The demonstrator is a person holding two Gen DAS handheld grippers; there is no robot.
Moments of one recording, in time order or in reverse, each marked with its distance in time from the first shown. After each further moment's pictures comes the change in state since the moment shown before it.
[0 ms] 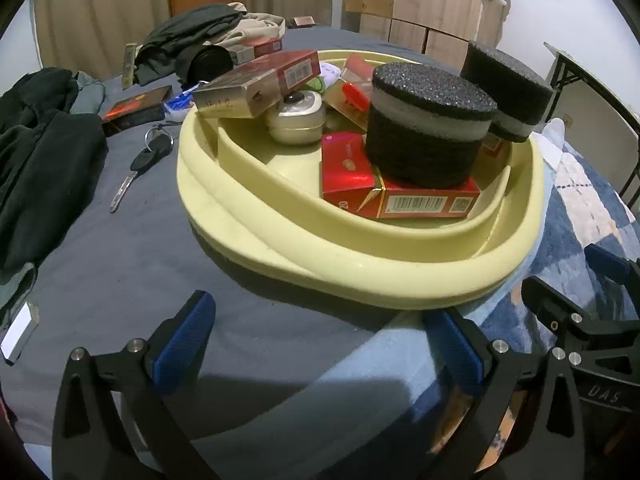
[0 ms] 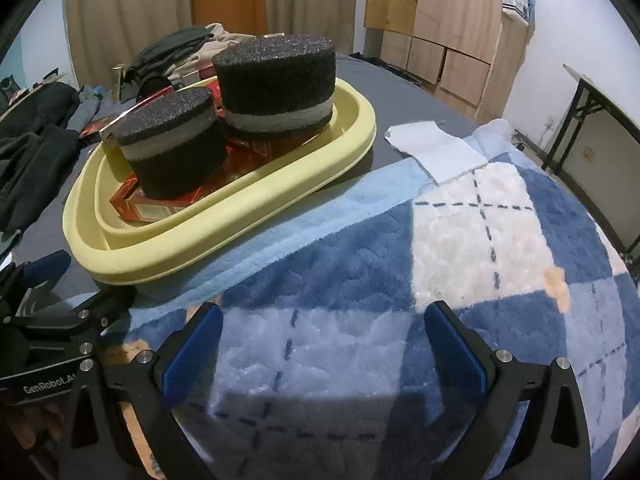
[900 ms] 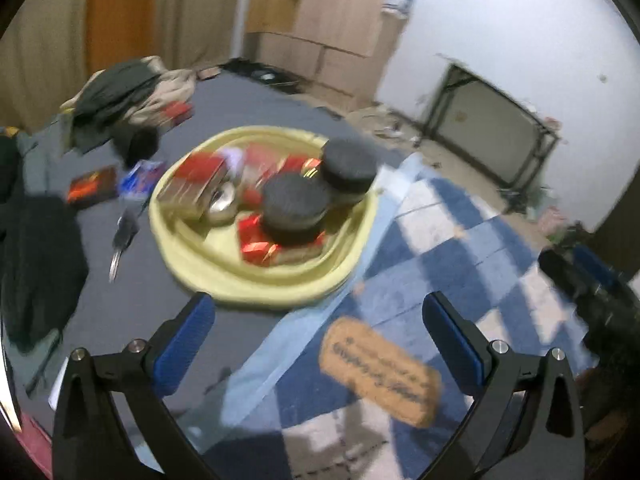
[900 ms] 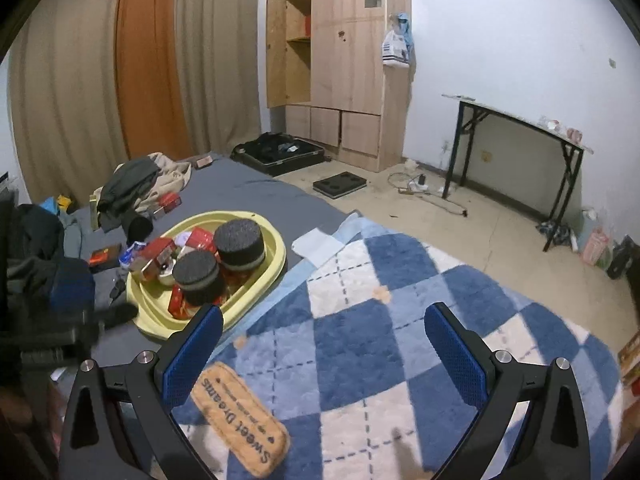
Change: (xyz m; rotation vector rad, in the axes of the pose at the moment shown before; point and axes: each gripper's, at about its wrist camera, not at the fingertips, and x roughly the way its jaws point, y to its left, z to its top) left arm -0.123 0.009 0.032 0.134 -0.032 -0.341; right arm -0.208 0.010 -0.027 0.282 -0.260 -0.205
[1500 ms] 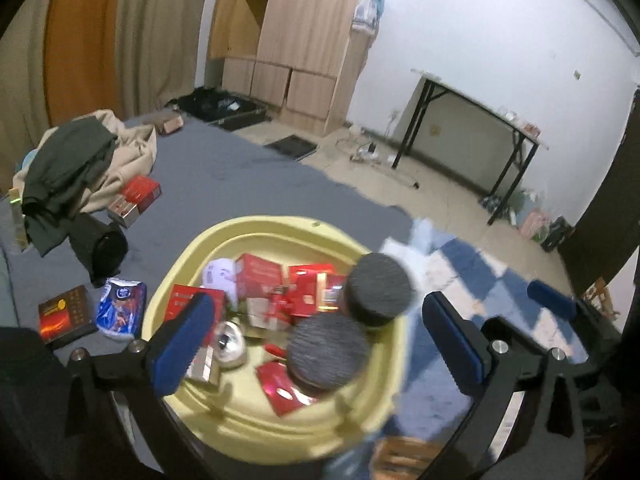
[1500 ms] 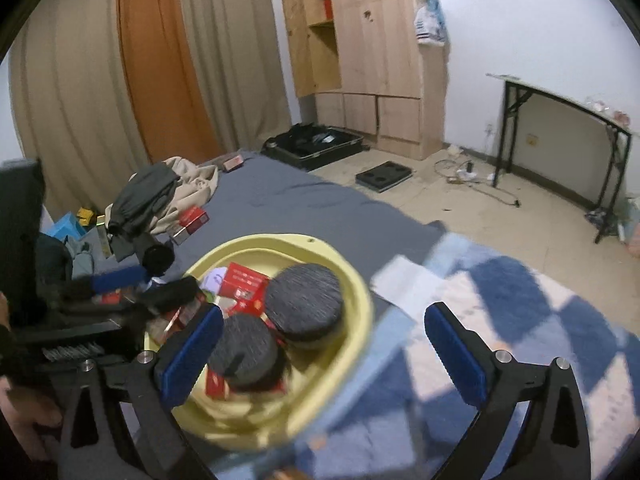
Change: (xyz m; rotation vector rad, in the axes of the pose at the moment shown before) left arm 0.035 0.035 0.124 0.109 -0.065 -0.158; right arm 0.120 0.029 0.067 0.028 0.031 0.073
